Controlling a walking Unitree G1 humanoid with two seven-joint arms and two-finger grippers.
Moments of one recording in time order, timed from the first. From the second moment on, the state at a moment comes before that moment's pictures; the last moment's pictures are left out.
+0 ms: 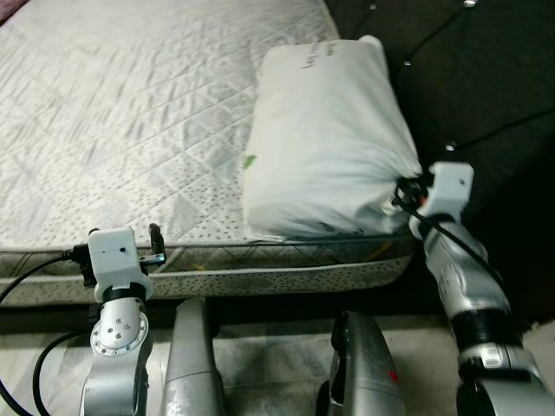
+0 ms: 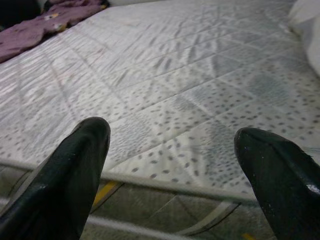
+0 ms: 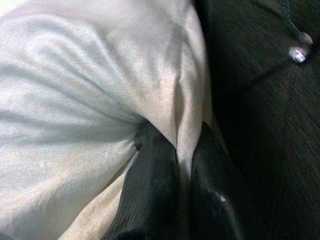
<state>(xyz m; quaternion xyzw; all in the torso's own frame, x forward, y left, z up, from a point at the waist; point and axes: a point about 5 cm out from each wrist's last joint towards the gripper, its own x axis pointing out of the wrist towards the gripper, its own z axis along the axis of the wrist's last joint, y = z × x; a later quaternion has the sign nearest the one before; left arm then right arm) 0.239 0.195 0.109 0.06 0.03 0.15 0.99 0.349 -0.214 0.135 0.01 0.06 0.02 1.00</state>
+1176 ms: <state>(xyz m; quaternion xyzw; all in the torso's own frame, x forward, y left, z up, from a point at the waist) 0.242 0.198 0.109 0.06 0.03 0.17 0.98 0.381 -0.241 0.145 0.00 0.04 -0.13 0.99</state>
